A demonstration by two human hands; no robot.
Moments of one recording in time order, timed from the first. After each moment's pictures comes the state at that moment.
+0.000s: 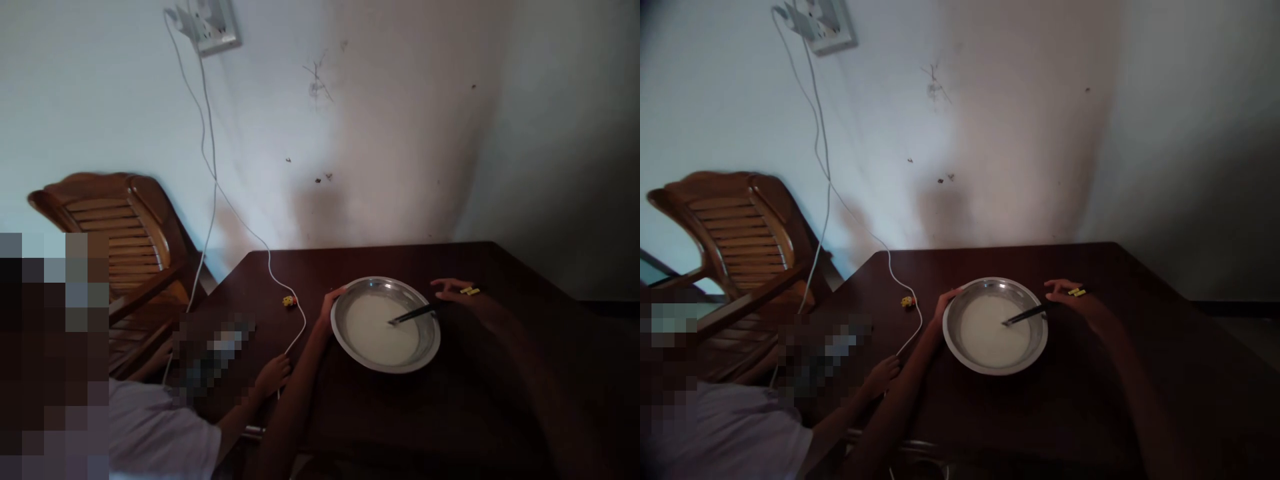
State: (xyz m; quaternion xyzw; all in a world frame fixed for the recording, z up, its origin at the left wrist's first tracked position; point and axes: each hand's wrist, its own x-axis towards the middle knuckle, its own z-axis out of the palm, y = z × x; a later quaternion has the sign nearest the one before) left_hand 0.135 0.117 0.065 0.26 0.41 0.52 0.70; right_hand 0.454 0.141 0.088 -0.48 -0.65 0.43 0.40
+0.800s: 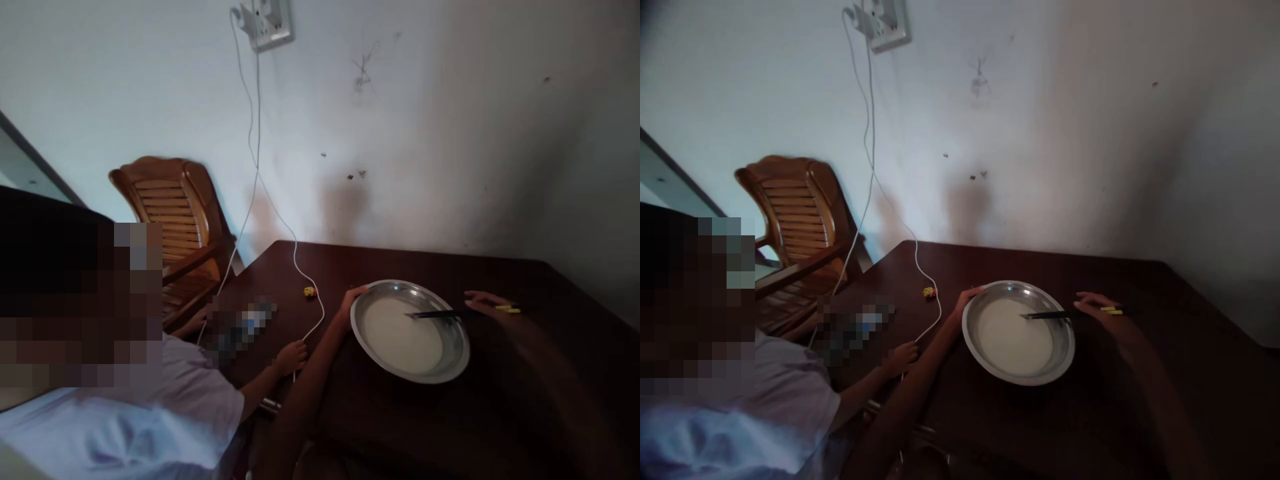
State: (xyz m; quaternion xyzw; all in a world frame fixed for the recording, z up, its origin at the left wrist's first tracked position) left_hand 0.131 0.123 0.045 0.23 0.39 0.52 0.72; right_hand 0.460 0.156 0.067 -0.53 -0.59 0.40 0.46
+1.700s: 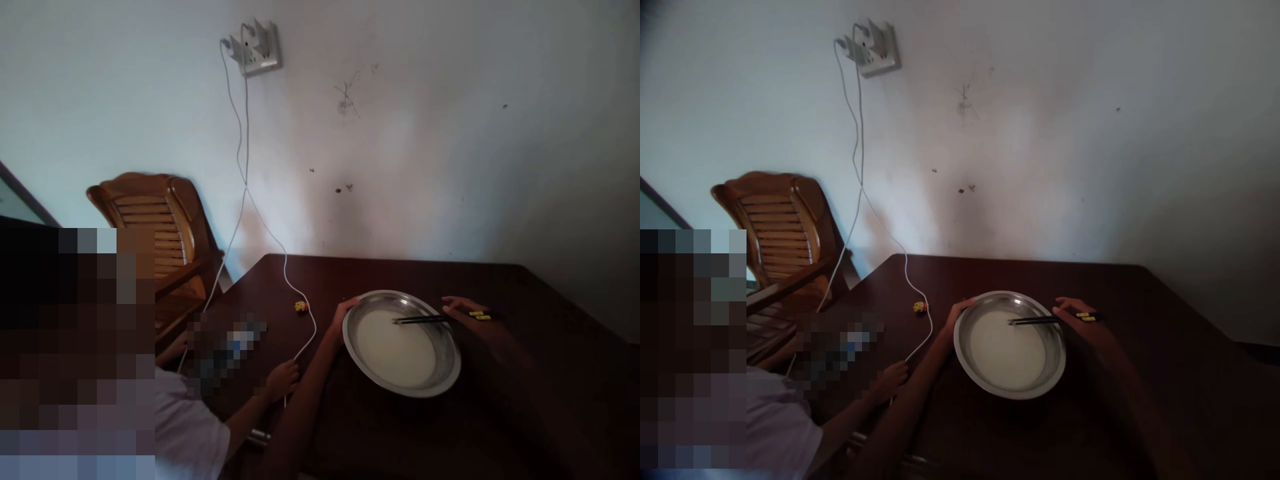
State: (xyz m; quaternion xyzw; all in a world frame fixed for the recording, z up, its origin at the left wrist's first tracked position) left_hand 0.130 0.126 0.043 0.30 0.39 0.53 0.69; right_hand 0.439 0.150 0.070 -0.50 -0.63 0.37 0.47
